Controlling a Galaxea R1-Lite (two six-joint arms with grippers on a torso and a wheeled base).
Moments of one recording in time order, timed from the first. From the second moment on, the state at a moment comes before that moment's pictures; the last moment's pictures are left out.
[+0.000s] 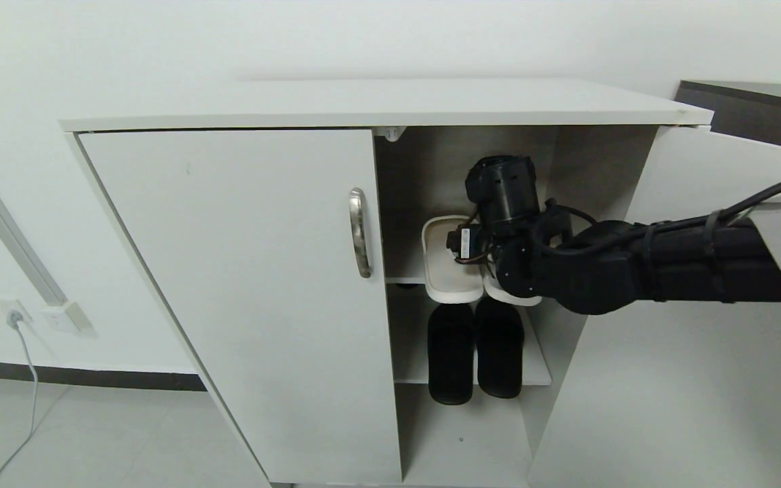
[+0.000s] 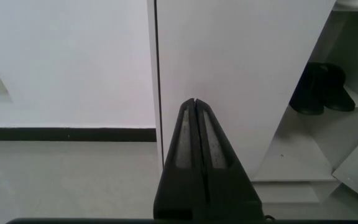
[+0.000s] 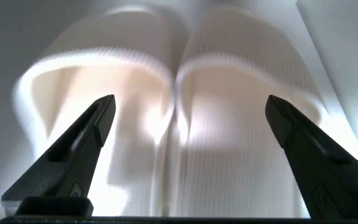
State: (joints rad) left arm 0.00 0.00 0.00 0.00 0.01 -0.01; right arm 0.73 2.08 -1.62 -0.13 -0.71 0.23
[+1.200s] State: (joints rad) left arm 0.00 0.00 0.00 0.00 0.01 -0.01; right arm 0.91 1.79 -1.00 -0.55 -0.70 0.23
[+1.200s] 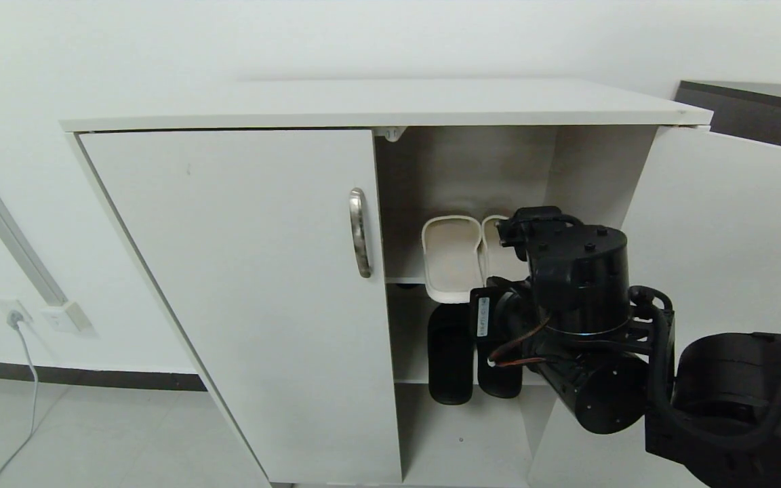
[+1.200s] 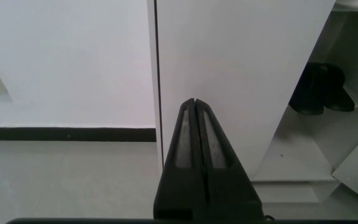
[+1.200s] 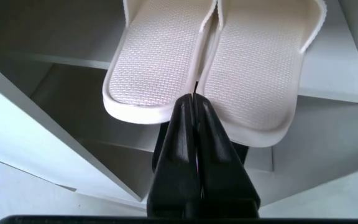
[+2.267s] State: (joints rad) left arm 0.00 0.00 0.00 0.00 0.01 -0.01; right arm 0.91 1.81 -0.99 -0.55 -0.71 0.23
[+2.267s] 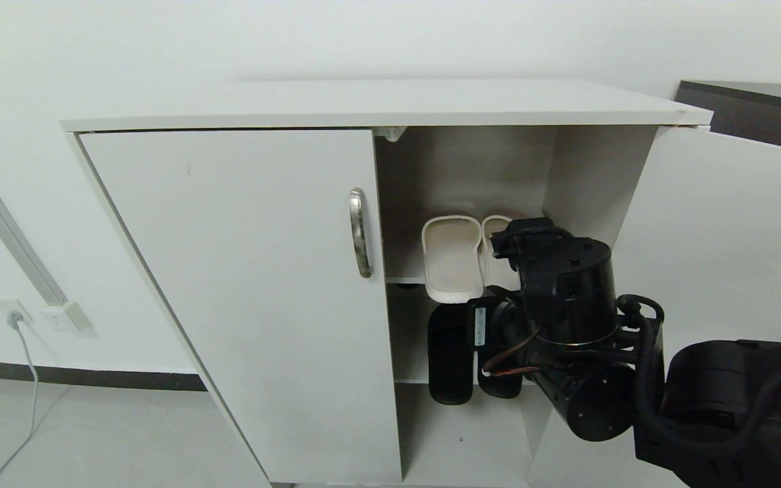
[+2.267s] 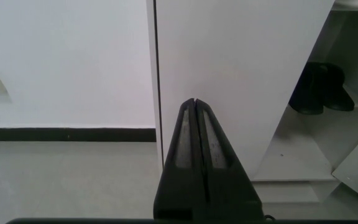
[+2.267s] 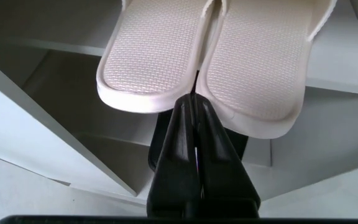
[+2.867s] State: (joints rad) left arm 0.00 0.00 0.00 0.00 0.01 -0.01; right arm 0.91 1.81 -0.98 -0.55 -0.71 0.23
